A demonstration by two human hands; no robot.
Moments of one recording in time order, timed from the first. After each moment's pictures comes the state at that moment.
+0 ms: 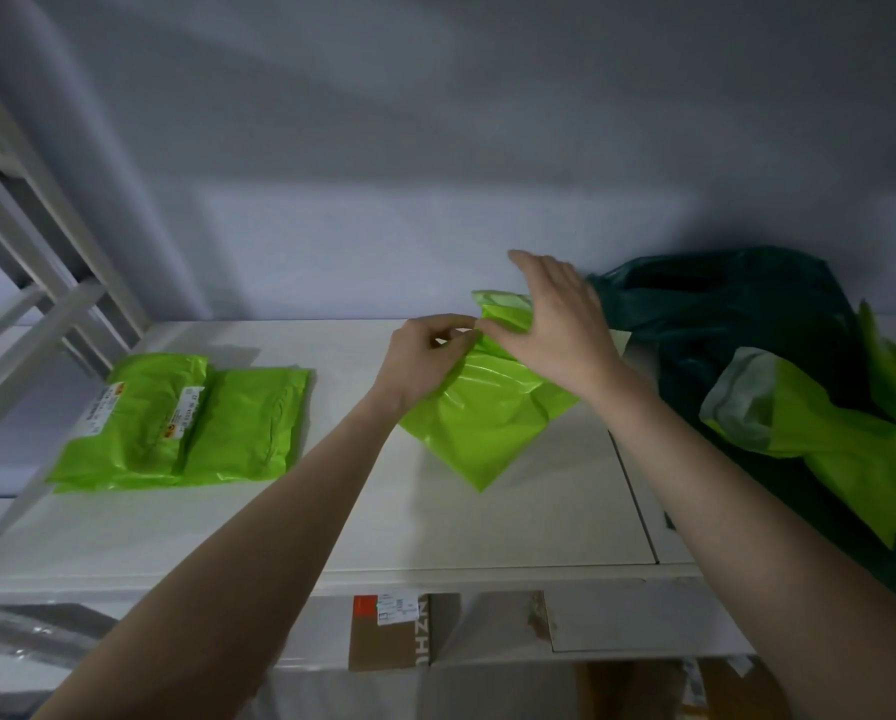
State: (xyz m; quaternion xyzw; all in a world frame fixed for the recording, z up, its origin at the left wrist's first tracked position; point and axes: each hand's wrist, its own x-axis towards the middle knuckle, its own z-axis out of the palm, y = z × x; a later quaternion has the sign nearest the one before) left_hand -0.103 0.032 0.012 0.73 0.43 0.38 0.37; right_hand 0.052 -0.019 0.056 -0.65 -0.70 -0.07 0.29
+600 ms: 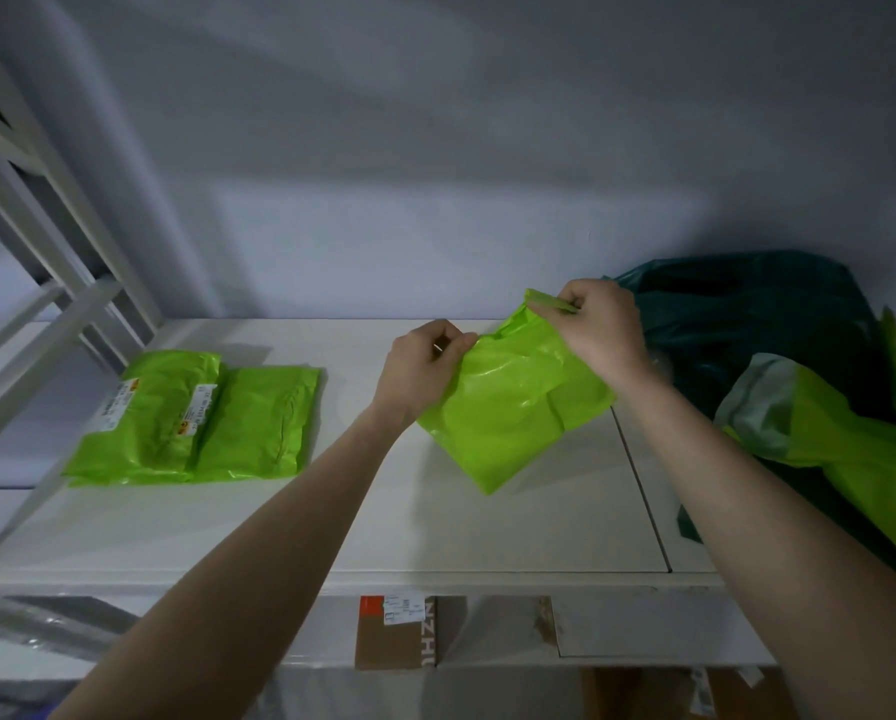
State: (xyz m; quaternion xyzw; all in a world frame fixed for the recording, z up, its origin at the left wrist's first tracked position) left_hand -0.113 0.029 0.005 0.71 0.48 0.38 0.35; right_hand 0.075 -0.008 0.052 -0.73 -0.57 0.04 0.38
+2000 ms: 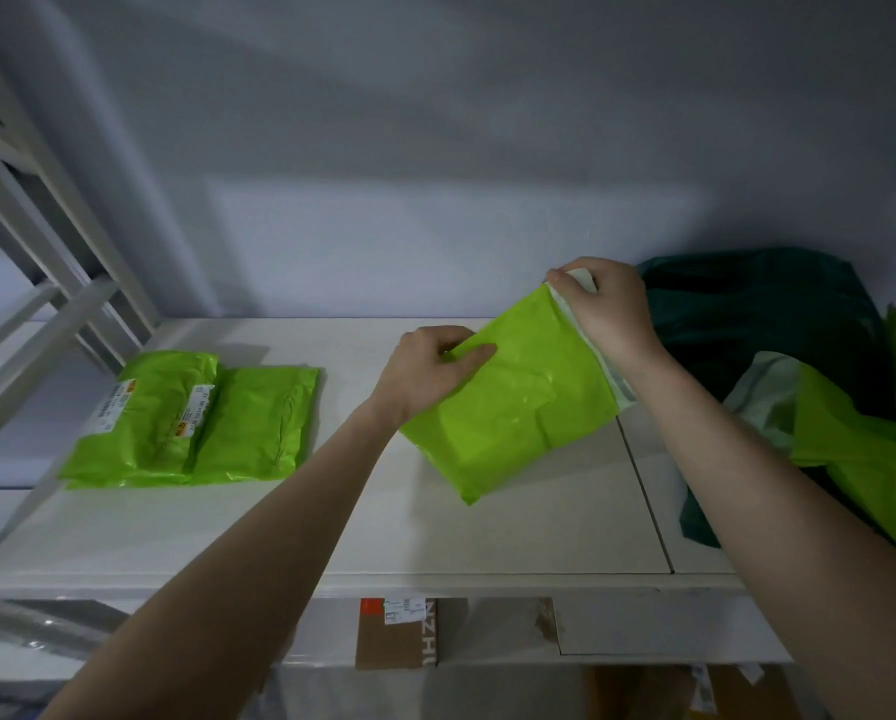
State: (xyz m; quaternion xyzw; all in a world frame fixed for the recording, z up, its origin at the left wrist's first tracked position) left_hand -0.114 0.030 0.011 0.76 0.46 0.31 0.35; right_hand 0.080 -0.001 0.061 -0.65 -0.56 0.11 0.50
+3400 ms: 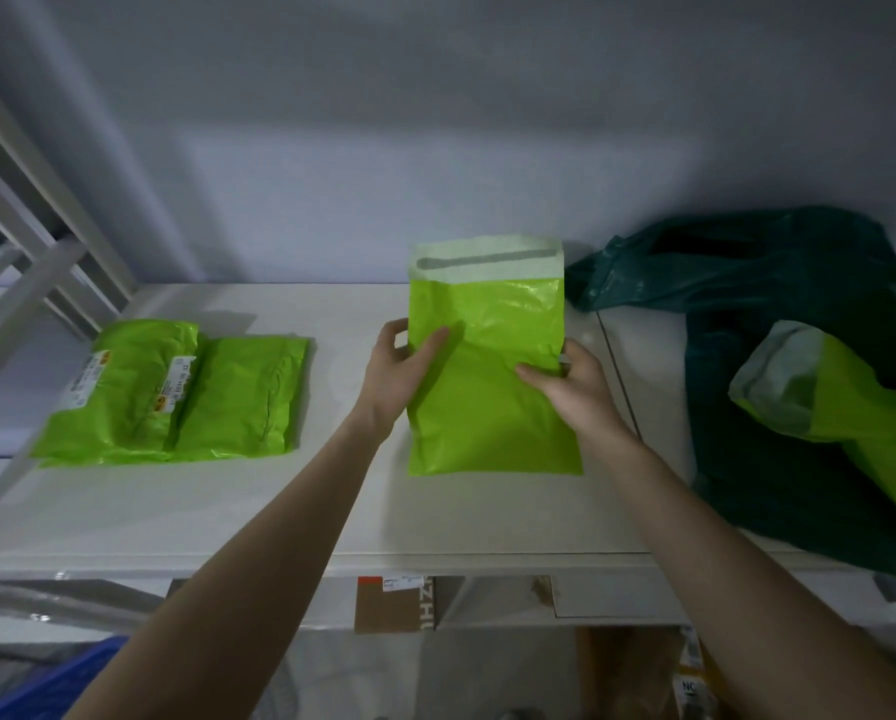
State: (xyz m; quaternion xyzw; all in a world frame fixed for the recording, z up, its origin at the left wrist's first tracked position) left_hand -0.125 0.028 -0.037 0.48 0.52 0.41 0.57; right_hand 0.059 -0.029 -0.045 -0.66 -0.40 0.38 0.51
